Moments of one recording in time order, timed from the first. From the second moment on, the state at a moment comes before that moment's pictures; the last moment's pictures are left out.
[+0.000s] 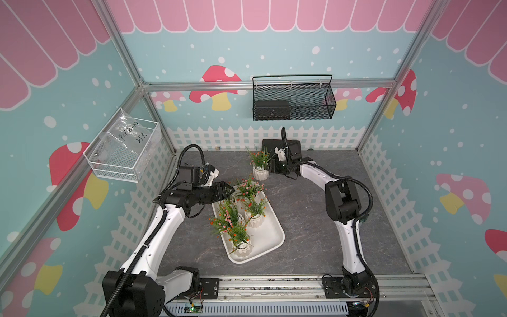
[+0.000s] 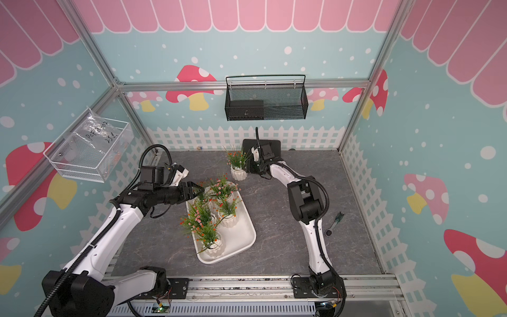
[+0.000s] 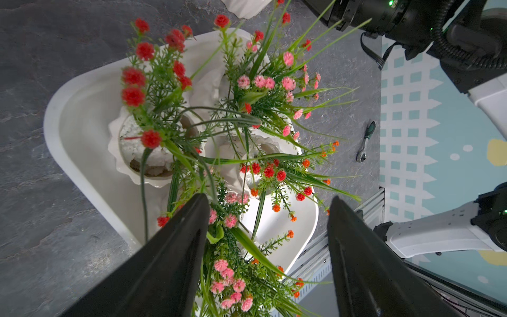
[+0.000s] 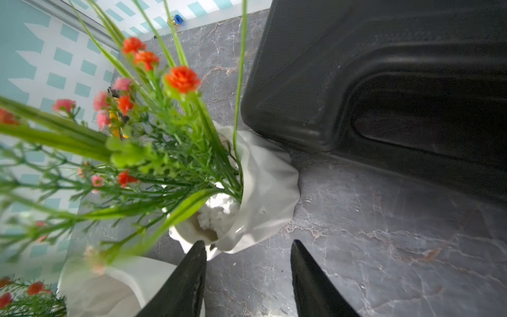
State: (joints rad) left arm -0.10 1.18 1.04 -0.69 0.57 -0.41; right arm 0.39 2.31 1.89 -0.36 -0.39 0.42
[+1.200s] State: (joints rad) left arm -0.05 1.22 1.03 -0.67 0.61 -0.42; right arm 0.48 2.45 2.14 -0.50 -0.09 0.37
